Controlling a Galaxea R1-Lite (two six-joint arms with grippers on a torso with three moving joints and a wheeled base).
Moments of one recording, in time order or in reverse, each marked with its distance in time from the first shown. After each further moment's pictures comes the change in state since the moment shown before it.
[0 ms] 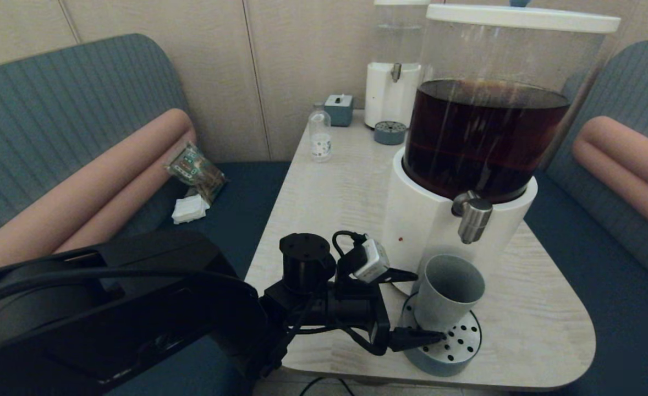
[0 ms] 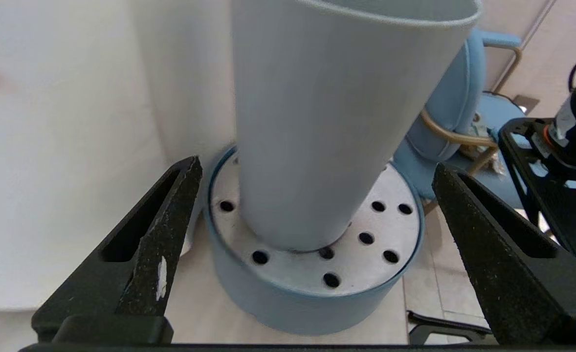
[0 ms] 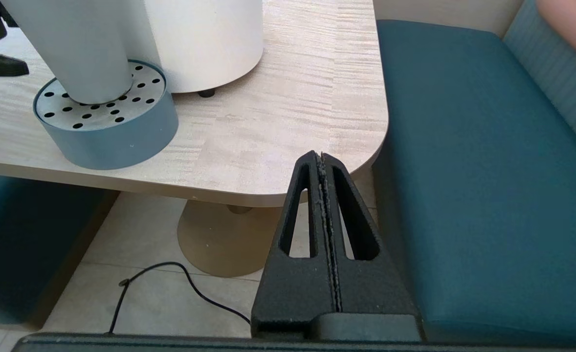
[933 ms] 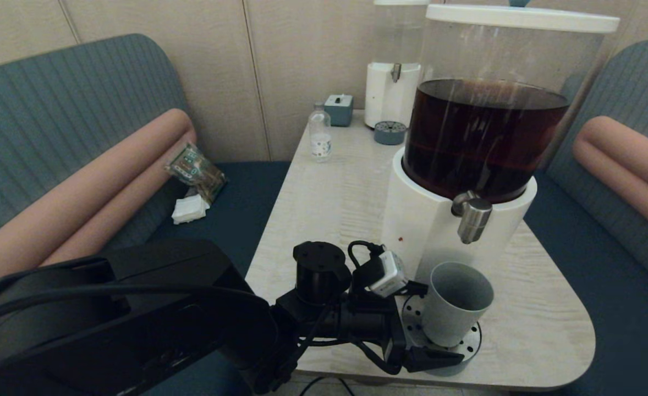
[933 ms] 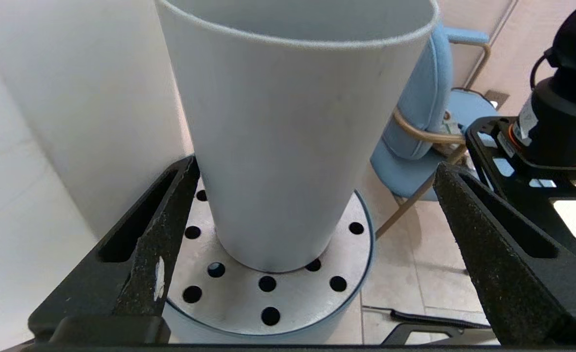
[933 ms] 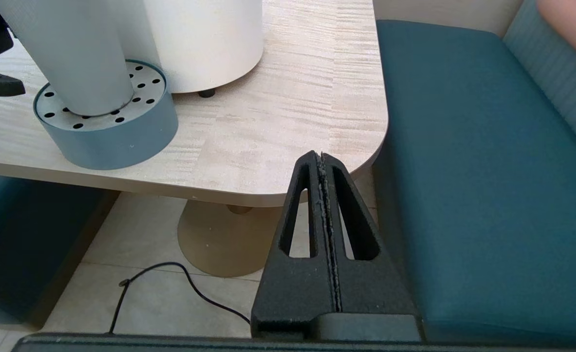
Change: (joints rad) left arm -0.056 0.002 -0.002 0.005 -0.003 -0.001; right arm 0.000 0.000 0.000 0.000 0.000 0.000
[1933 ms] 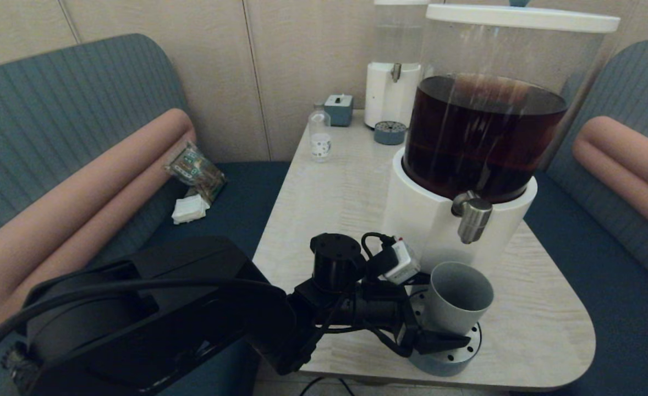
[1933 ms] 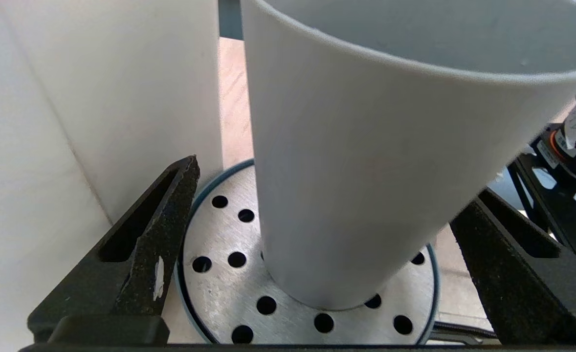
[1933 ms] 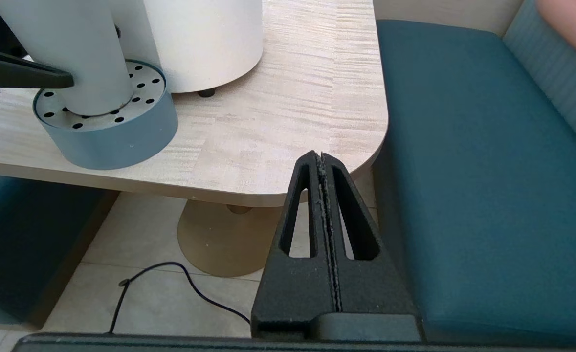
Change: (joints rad) left arm -0.002 0.062 -0.158 0.110 0.037 0.008; right arm 0.000 0.000 0.000 0.000 0.000 0.000
